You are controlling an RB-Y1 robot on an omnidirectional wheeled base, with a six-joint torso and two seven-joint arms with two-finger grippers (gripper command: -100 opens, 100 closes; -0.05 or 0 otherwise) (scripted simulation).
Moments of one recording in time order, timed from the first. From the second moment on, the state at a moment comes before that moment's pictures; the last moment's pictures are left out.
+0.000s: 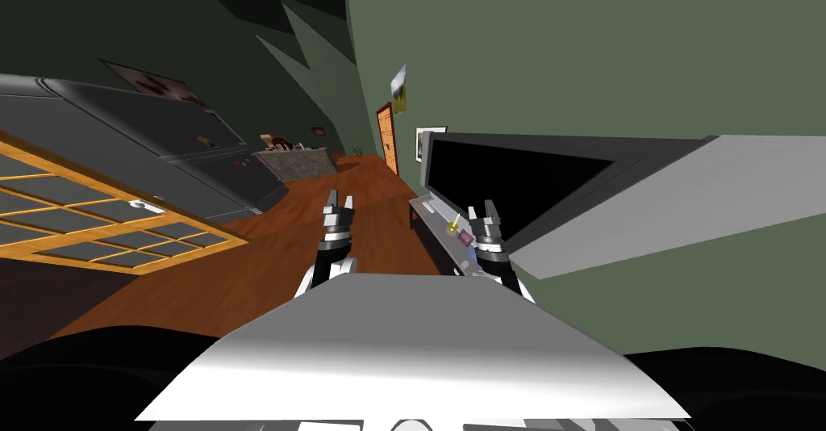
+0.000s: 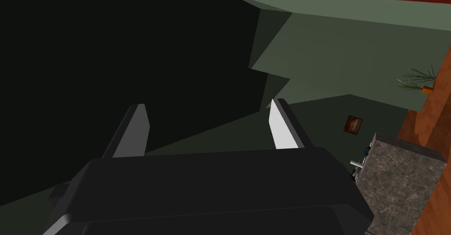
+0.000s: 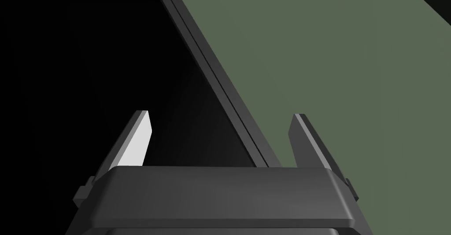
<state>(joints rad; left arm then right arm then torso) 0.49 0.03 0.04 -2.22 -0.08 -0.50 0.13 0.56 -0.18 0.06 -2.16 -0.07 -0.55 -0.09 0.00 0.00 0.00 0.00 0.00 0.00</state>
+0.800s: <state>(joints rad) 0.49 0.03 0.04 -2.22 -0.08 -0.50 0.13 0.56 -0.38 0.23 -1.97 -0.04 -0.54 -0.04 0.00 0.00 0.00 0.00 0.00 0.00</state>
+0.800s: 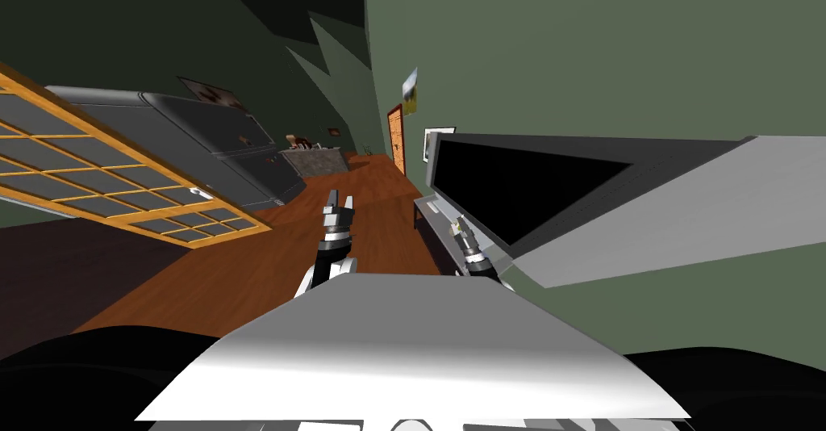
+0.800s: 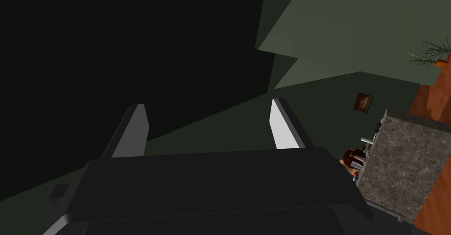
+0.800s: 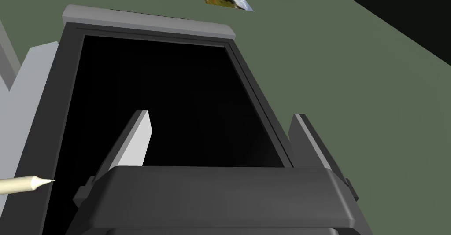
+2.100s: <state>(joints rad) 0.49 0.03 0.04 -2.22 -0.08 -0.50 0.13 0.54 -0.72 0.47 -1.68 0.01 -0.52 0.00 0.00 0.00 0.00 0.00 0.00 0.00</state>
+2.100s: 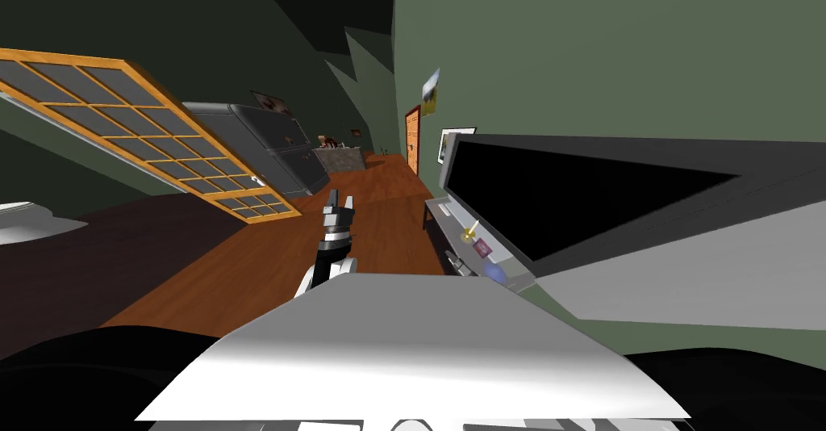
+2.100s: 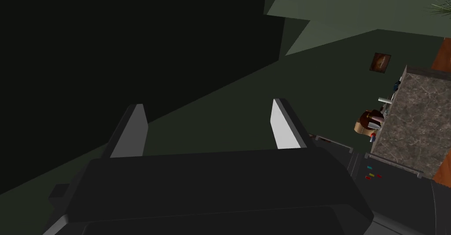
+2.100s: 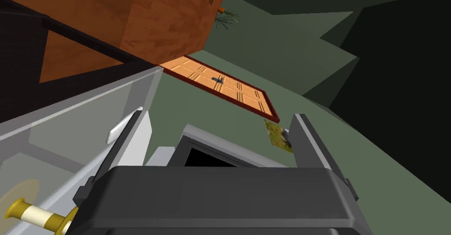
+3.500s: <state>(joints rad) 0.49 0.03 0.04 -2.22 -0.08 -0.50 0.13 0.49 -1.06 0.72 -1.42 0.07 -0.49 0.03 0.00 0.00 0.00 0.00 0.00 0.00</state>
